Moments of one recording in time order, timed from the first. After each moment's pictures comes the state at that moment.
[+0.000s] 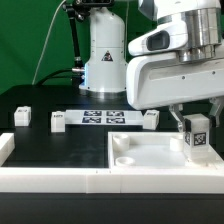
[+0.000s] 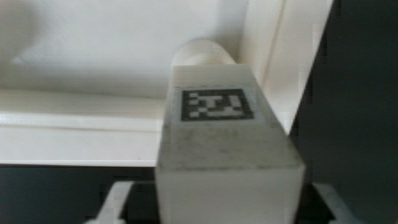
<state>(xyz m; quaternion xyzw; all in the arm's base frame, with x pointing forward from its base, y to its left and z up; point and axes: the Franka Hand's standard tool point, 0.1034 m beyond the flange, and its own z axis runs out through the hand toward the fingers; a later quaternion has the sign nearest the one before) 0.633 0.113 0.088 -0.99 -0.06 -0.08 0.07</state>
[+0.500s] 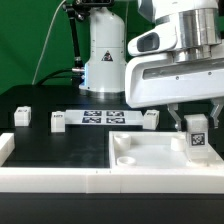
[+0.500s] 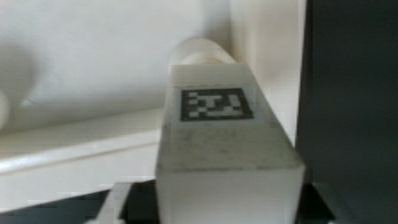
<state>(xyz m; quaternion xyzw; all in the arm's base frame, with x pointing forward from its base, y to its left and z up) 0.633 0.107 0.086 -0.98 0.16 -0.08 0.08</state>
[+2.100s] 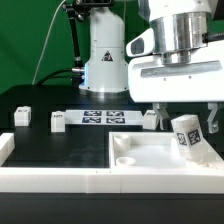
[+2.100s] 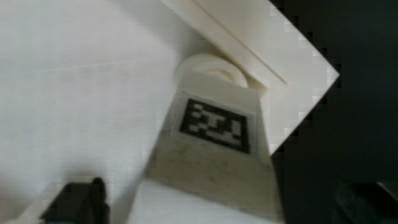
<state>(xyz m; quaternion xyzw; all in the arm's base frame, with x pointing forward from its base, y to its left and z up) 0.624 0.099 0.082 -0.93 0.35 -0.07 0.09</state>
